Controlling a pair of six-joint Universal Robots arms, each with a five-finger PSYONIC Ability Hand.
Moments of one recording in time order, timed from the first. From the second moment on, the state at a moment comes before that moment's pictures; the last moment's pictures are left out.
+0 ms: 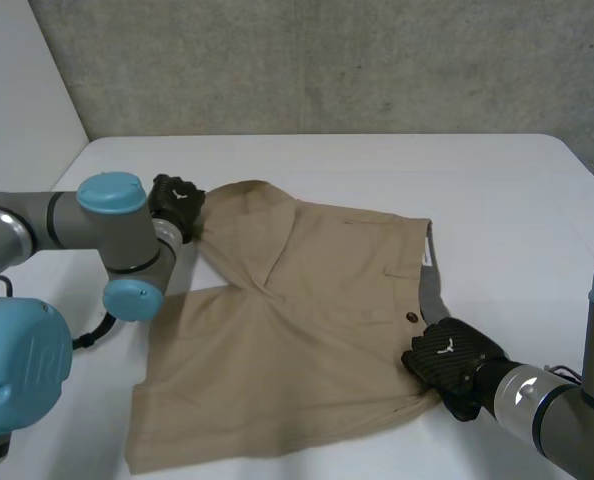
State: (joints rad) left arm 4.36 -2.62 -0.83 3.29 -1.63 3.81; right arm 1.84 -1.27 1.95 0.04 1.20 2.30; left_hand 1.15 1.18 1.19 1.20 0.95; right_hand 0.99 1.18 1.21 1.19 1.00
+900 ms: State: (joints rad) left arm 4.30 -2.52 -0.97 3.24 -1.42 3.78; right arm 1.84 -1.27 1.95 0.04 1.20 2.30; left_hand 0.60 0.60 0.60 0.59 0.41; right_hand 0.99 1.18 1.21 1.19 1.00
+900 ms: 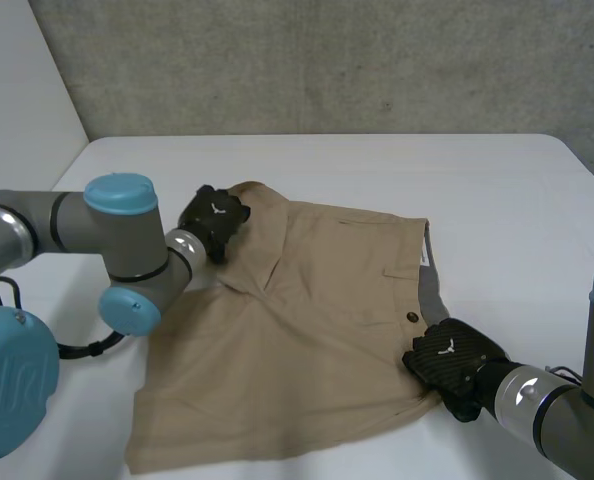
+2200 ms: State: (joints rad) left arm 4.36 -2.38 -1.09 3.29 -1.43 3.78; right arm 1.83 -1.28 1.96 0.04 1.20 2.30; left_hand 0.41 0.39 0.39 0.38 0.20; right_hand 0.99 1.18 1.21 1.19 1.00
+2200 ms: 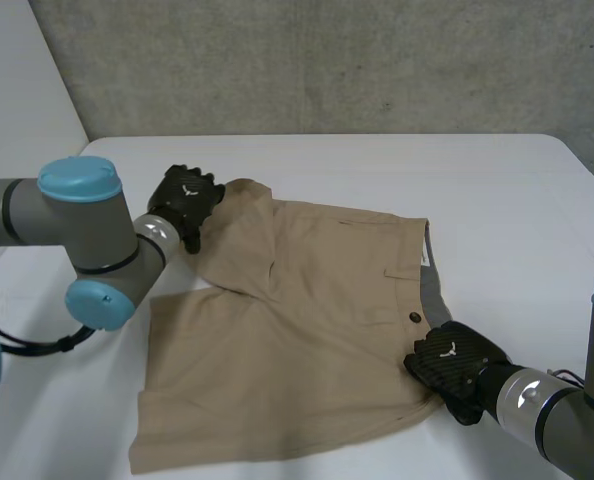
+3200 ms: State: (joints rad) left arm 4.35 -2.49 -1.00 3.16 -1.71 3.81; right arm 1.81 -1.26 1.96 0.04 1.20 2.29; left_hand 1.14 1.19 1.19 1.20 0.95; right_hand 0.99 1.18 1.21 1.19 1.00
